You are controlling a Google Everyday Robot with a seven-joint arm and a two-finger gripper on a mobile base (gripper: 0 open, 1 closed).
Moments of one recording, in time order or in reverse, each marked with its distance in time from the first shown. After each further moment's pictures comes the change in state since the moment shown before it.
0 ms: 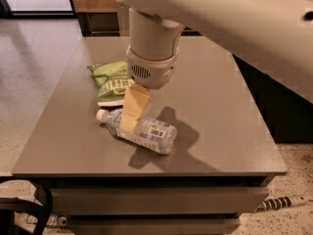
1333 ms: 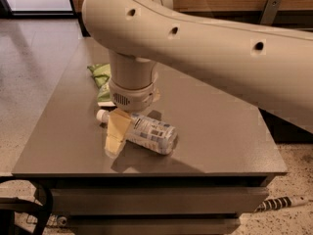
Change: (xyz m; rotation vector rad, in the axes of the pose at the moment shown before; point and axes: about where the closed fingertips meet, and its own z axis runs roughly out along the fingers) arm -0.018 0.026 0.052 0.003 0.029 0.016
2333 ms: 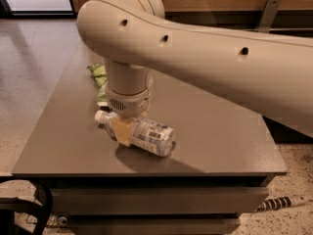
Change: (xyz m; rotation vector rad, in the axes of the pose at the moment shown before) arm -0.007 0.005 0.014 -0.005 0.012 -0.026
